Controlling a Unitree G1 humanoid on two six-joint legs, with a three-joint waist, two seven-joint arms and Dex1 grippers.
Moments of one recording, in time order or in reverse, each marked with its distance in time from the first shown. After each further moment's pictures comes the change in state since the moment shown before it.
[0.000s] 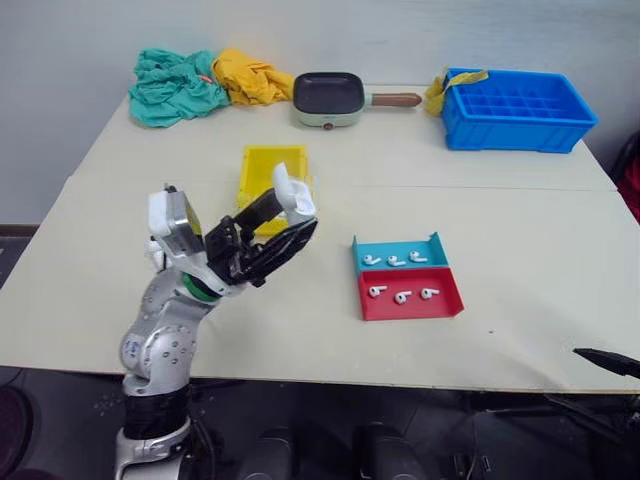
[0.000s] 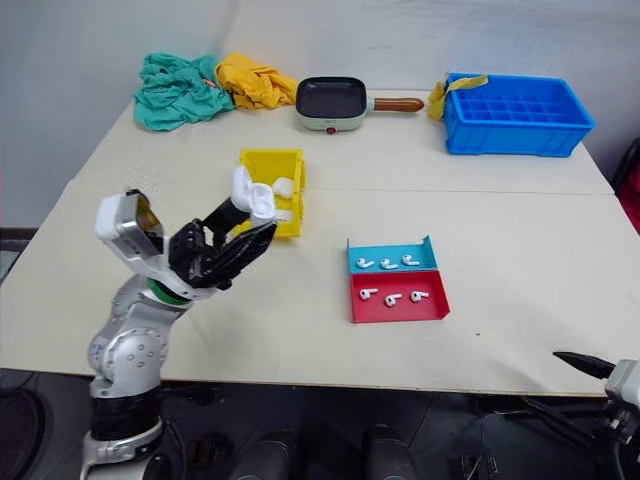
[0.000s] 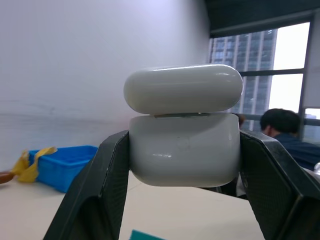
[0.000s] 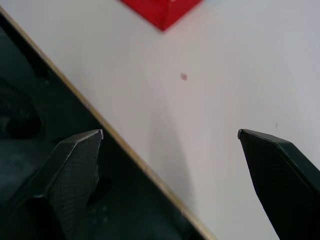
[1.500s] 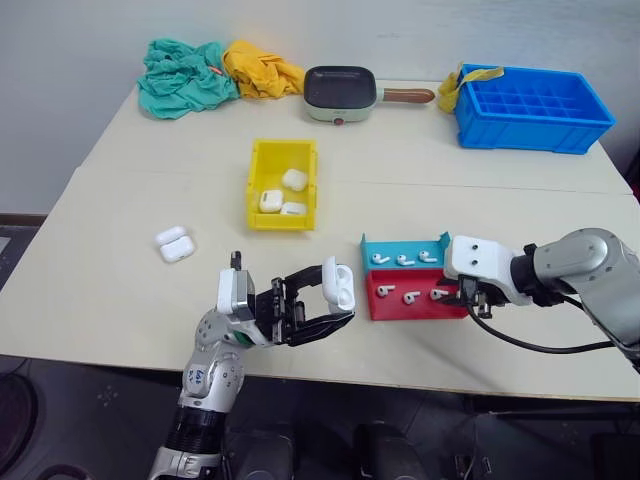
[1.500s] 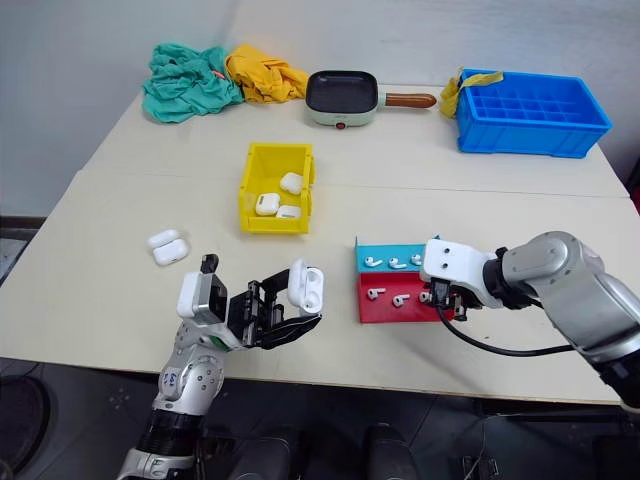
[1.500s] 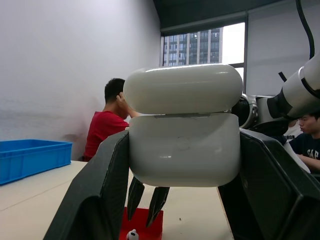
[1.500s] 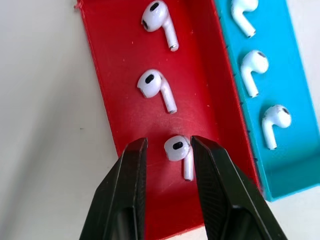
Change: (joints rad) left arm 0.119 -0.046 -0.180 0.234 0.132 -0.348 -0.297; right arm -1.241 -0.299 1.074 -0.098 -0.309 0.600 -0.018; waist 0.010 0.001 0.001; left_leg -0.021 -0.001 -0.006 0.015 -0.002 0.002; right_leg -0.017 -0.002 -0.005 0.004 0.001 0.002
